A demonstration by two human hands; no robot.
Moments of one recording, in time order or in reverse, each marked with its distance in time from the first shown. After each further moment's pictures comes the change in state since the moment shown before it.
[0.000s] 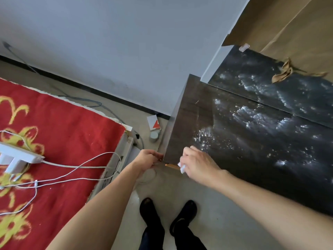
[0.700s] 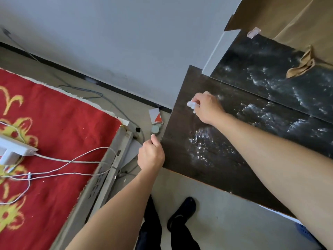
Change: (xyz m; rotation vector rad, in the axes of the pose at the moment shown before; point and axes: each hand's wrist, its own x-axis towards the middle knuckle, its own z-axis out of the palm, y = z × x) left_hand 0.016 0.036 0.070 0.257 0.707 -0.027; right_hand 0.118 0.110 -0.066 0.074 0.258 0.372
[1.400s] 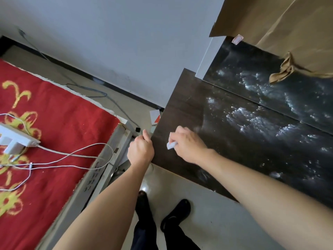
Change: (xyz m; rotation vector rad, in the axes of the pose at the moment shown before) left_hand -0.012 0.009 -0.004 0.068 0.083 0.052; right_hand -0.102 -0.013 0.012 -0.046 -0.303 -0.337
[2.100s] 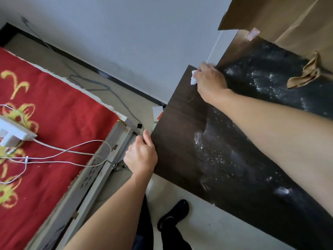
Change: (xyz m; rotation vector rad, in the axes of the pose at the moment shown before) left_hand -0.009 0.010 0.018 0.104 0.207 -0.001; right_hand 0.128 0.083 -0.098 -0.401 0.290 0.079
